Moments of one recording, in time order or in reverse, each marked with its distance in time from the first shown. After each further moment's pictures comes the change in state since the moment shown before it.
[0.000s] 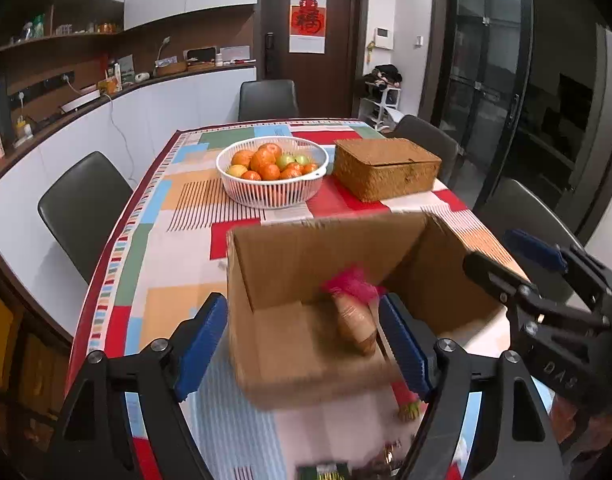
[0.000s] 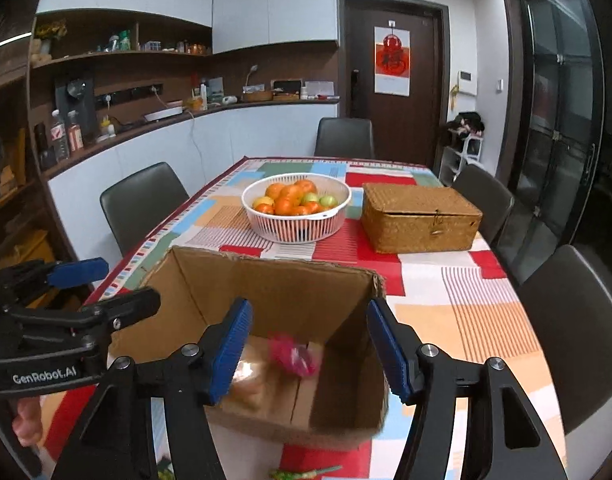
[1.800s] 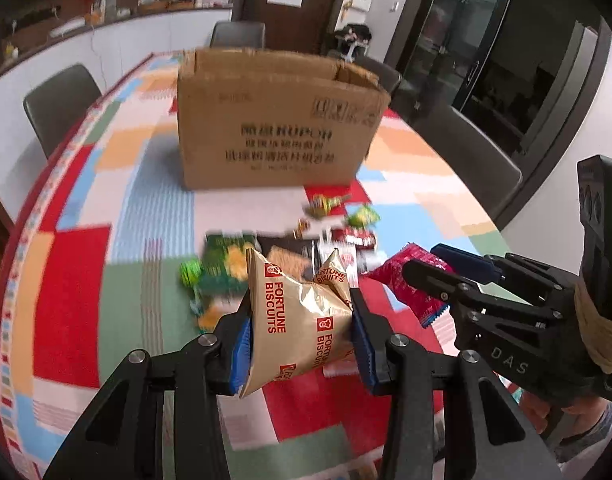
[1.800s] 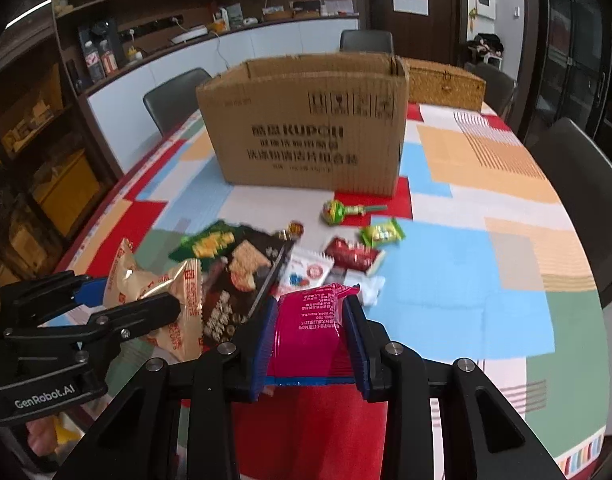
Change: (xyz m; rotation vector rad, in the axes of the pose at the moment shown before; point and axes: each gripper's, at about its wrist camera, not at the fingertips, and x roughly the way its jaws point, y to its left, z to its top) left arm -0.088 -0.053 -0.182 -0.075 0.154 -0.167; right arm -0.105 0.020 -0.185 0.025 0.301 0.110
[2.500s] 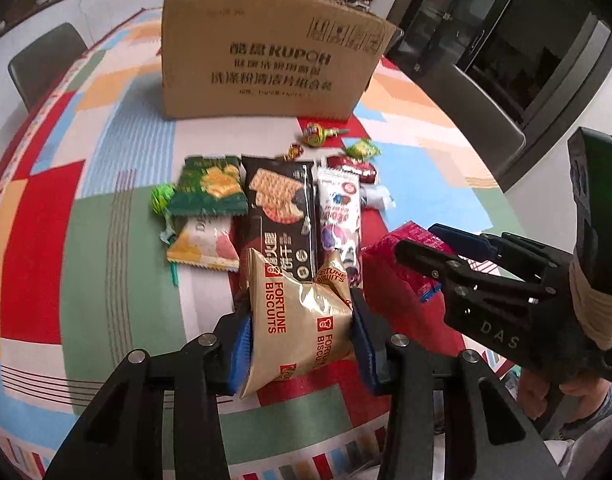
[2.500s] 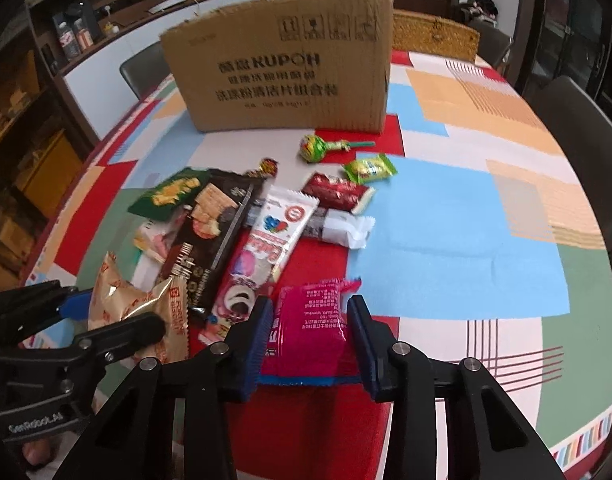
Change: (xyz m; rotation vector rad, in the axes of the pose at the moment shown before) left arm 0.033 0.000 -0.036 -0.031 0.173 -0.041; right arm 0.032 -0.012 -0.024 0.032 0.148 -0.034
